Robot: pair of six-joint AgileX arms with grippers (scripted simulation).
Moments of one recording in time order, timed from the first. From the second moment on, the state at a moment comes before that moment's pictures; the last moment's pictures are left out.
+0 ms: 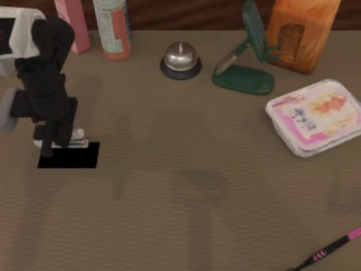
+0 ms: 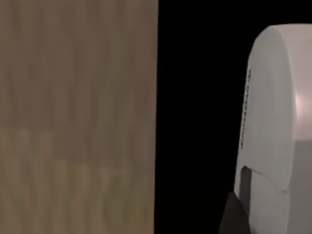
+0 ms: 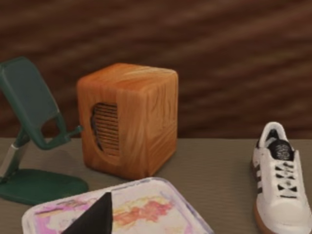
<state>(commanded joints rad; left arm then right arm) -0.16 2.19 1.54 -0.94 0.00 -1.73 0.00 0.00 0.00 0.00 0.00 0.00</state>
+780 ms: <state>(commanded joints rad) -0.16 2.19 1.54 -0.94 0.00 -1.73 0.00 0.00 0.00 0.00 0.00 0.00</state>
